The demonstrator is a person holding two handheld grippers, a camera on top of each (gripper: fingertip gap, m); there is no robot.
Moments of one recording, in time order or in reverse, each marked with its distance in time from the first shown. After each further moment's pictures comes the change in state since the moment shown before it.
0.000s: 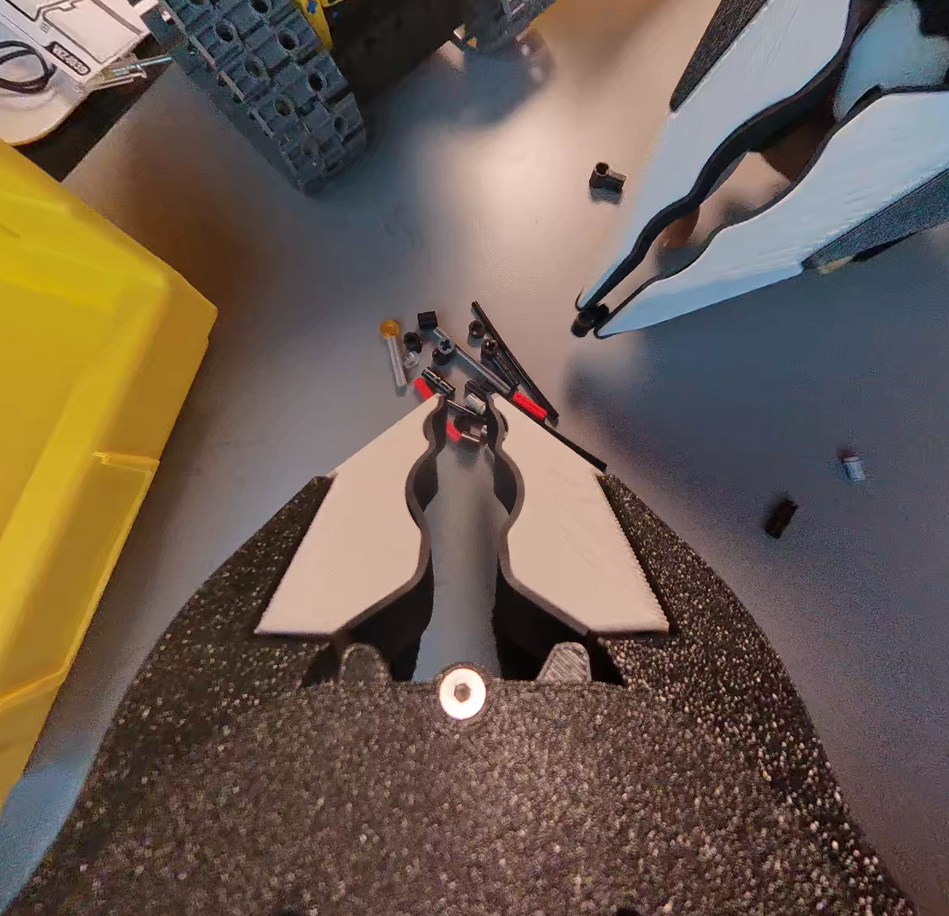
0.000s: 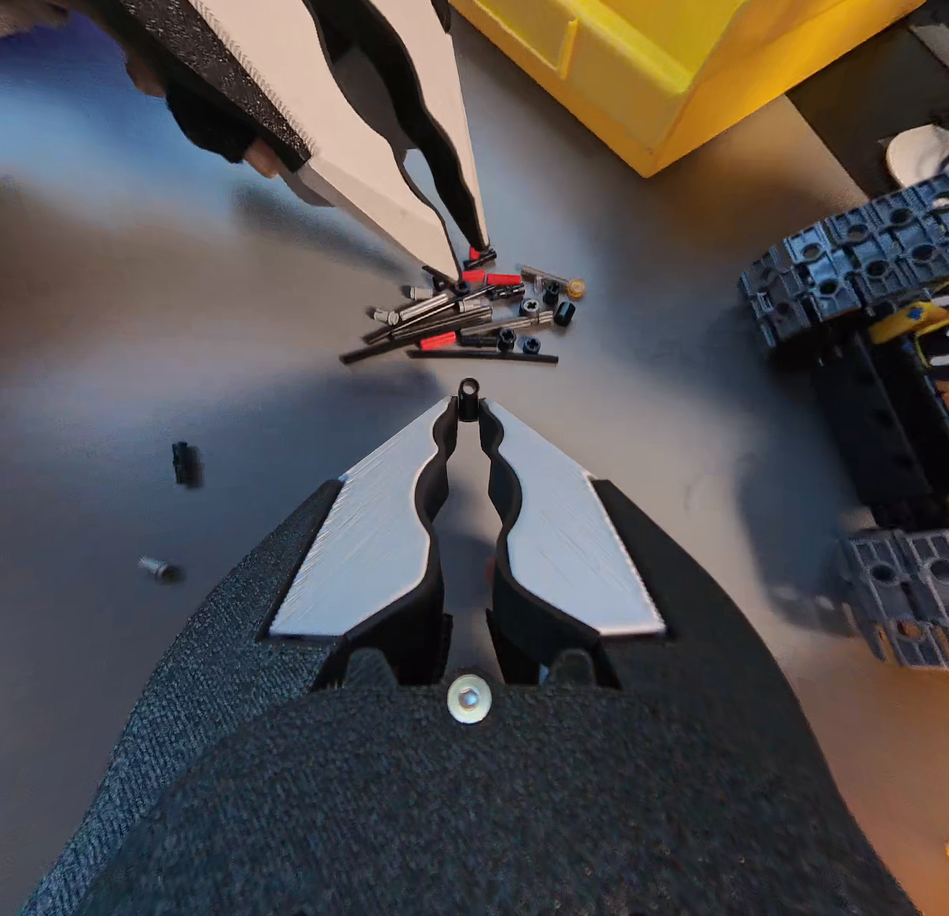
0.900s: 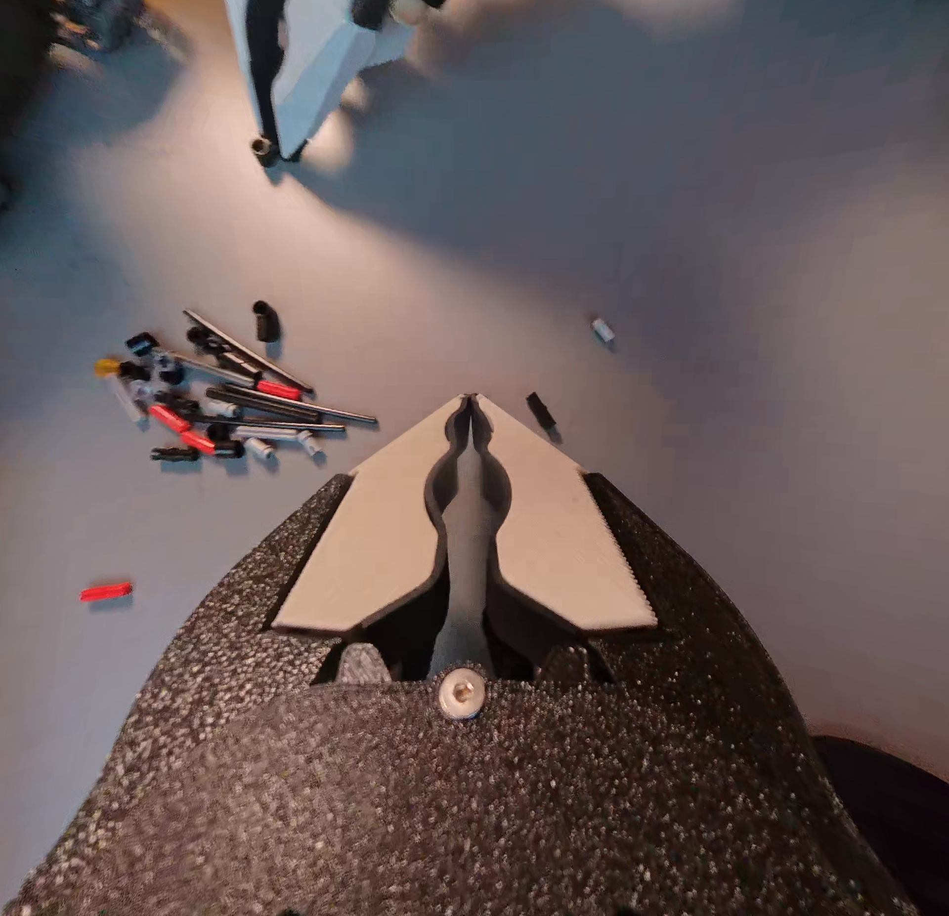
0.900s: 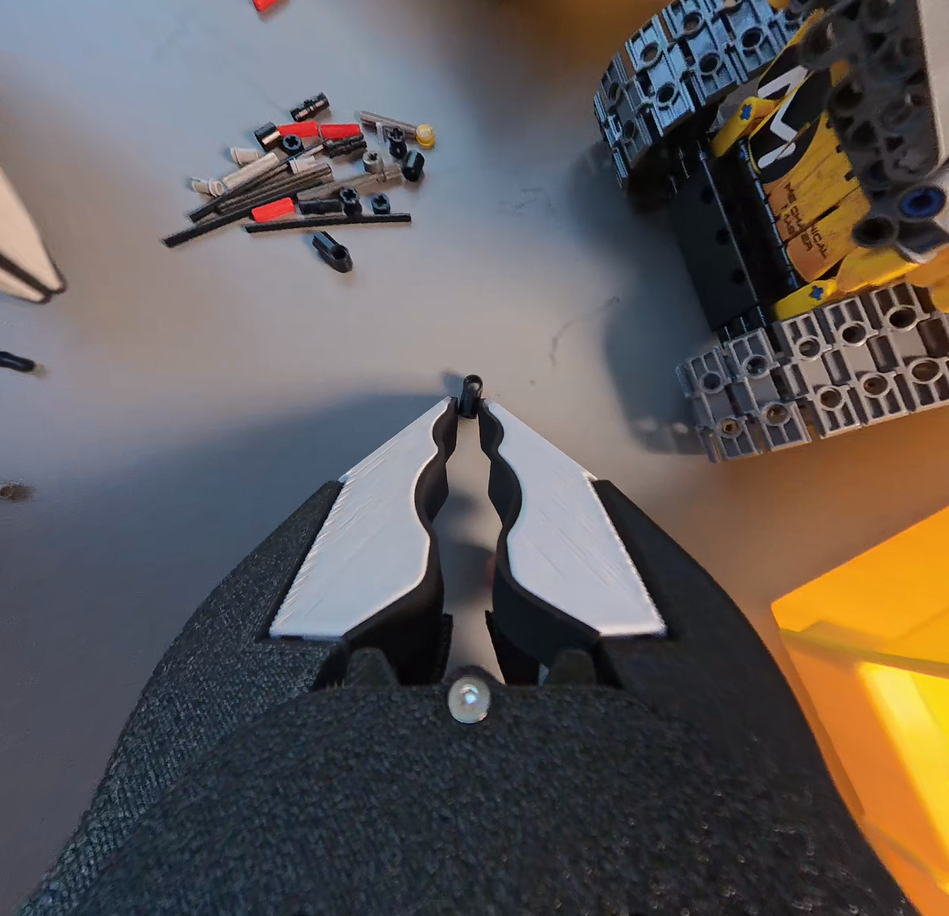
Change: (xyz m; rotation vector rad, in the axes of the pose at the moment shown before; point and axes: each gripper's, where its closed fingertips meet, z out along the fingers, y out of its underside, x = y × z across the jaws) left arm 0.096 0.031 -0.017 -0.014 0.283 0.275; right arm 0.052 0.046 -0.031 -0.171 0.151 0.065
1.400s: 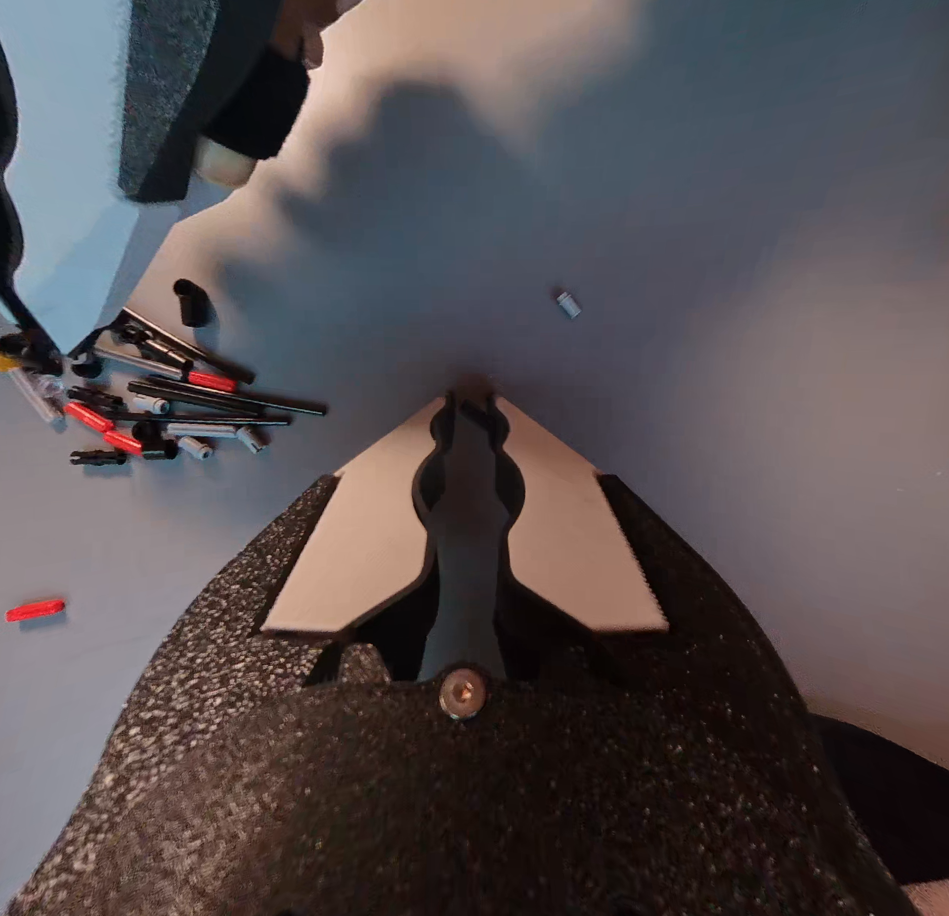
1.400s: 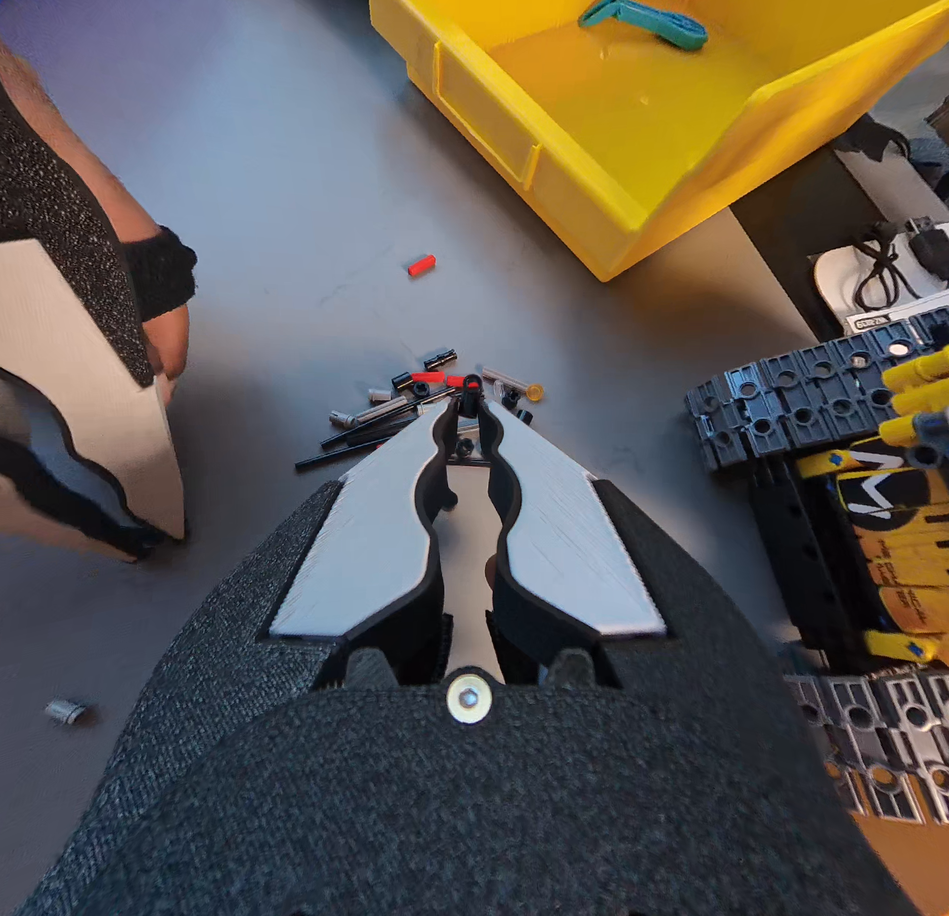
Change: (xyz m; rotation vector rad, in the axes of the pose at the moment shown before) left arm 0.016 0.010 0.007 -0.083 0.053 0.003; right arm -0.047 -0.090 0.035 0.209 -0.087 -0.130
